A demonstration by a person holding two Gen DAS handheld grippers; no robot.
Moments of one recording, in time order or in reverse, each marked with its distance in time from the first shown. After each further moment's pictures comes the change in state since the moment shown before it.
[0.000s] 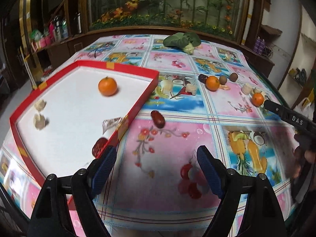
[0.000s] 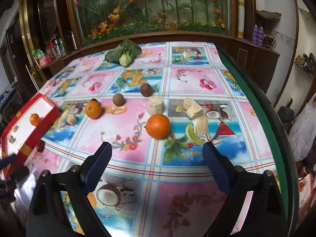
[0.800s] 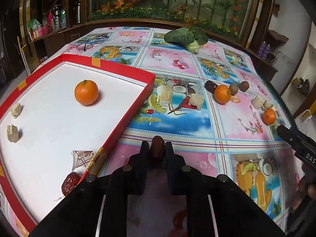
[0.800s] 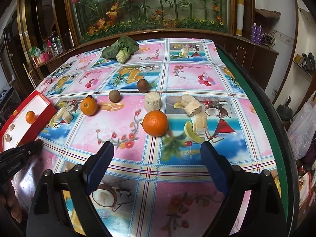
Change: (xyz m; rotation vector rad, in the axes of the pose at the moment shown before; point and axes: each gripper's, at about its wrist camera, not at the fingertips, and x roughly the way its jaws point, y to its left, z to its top) left arm 0.053 -0.005 0.031 -0.053 0.037 -0.043; right arm 0.007 0.000 0.001 -0.011 0.030 -0.034
